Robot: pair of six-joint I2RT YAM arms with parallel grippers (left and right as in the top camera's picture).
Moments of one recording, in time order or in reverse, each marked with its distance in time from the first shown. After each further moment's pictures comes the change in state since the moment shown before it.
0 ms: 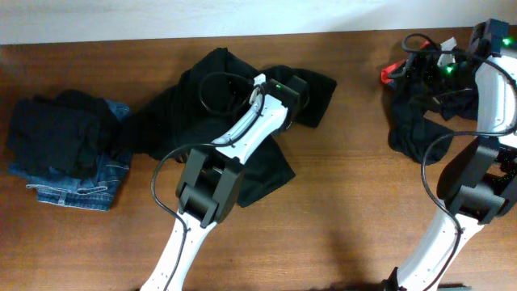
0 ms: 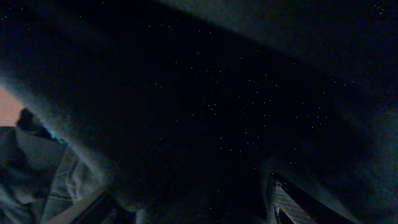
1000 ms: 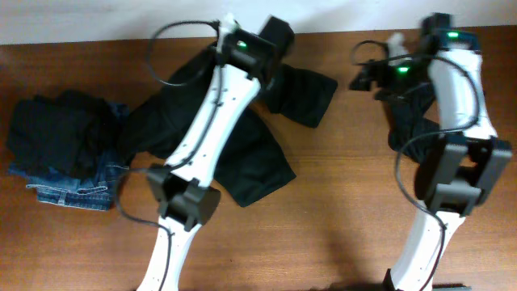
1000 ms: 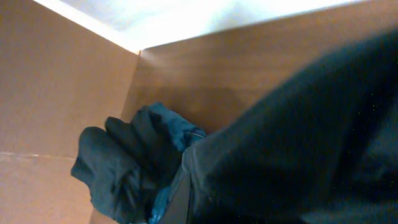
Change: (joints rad) left arm 0.090 -0.156 0.525 -0.397 -0.103 -0.059; right arm 0.235 0.000 -0.037 0.048 0.106 -0.158
